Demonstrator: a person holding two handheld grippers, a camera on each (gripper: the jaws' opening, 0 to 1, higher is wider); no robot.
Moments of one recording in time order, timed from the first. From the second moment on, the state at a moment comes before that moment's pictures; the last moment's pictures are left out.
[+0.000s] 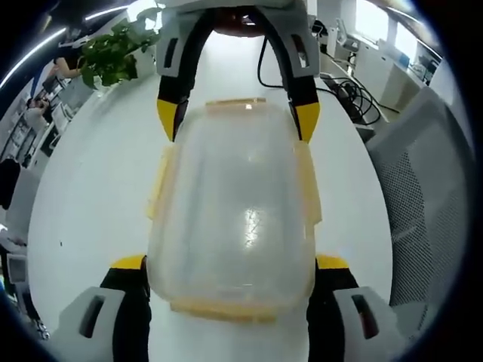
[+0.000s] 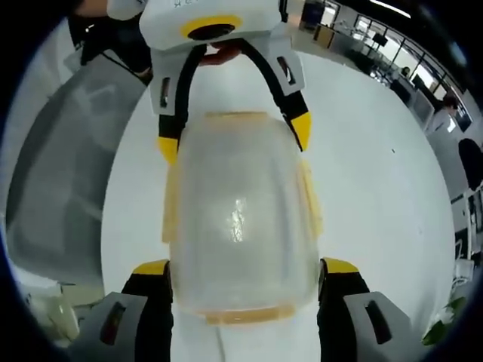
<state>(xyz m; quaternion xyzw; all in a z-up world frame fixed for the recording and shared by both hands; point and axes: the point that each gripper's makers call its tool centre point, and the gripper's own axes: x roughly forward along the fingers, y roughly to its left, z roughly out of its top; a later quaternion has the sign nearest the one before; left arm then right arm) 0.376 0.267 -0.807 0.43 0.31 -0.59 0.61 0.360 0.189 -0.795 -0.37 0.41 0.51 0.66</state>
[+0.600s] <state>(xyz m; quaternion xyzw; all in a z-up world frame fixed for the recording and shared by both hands) 0.368 0.307 -0.806 0.42 0.32 -0.58 0.62 0.352 0.231 -0.796 -0.37 0.41 0.52 0.65</state>
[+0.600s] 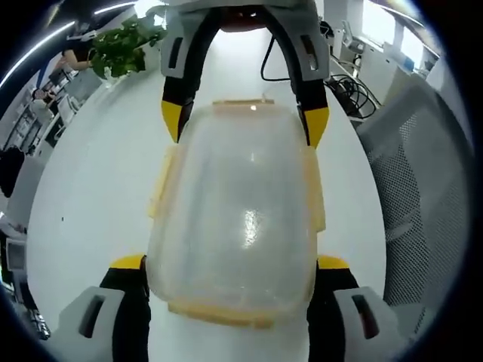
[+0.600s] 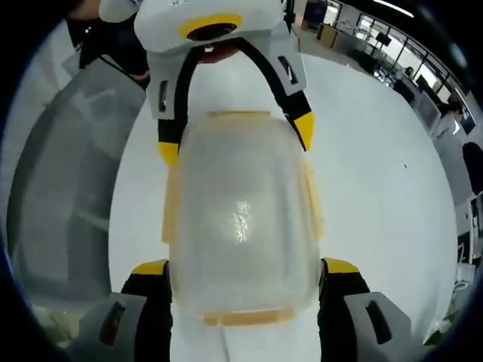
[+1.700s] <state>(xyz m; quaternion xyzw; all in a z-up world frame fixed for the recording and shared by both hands) 0.361 0.355 -0.807 0.41 0.32 -0.57 0.64 0.347 0.280 -0.800 -0.39 0.42 0.52 0.63</state>
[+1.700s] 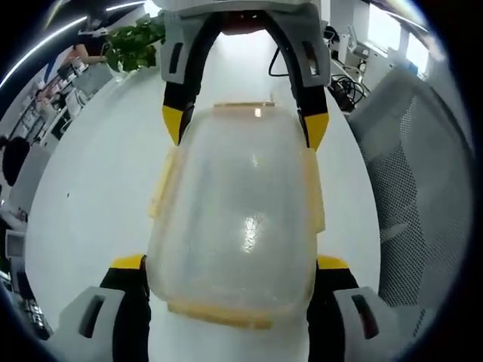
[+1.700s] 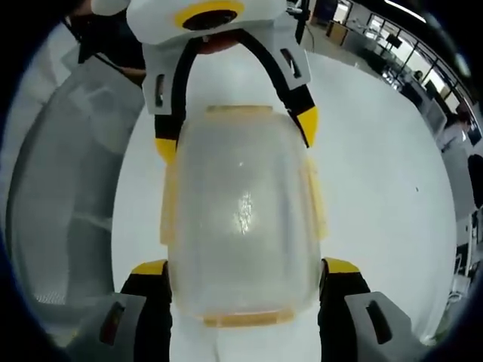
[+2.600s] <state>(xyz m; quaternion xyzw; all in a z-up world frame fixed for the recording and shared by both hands) 0.360 0.366 -0.808 0.40 0.32 -0.56 0.65 0.346 0.292 -0.801 -0.39 0.42 0.53 0.63</state>
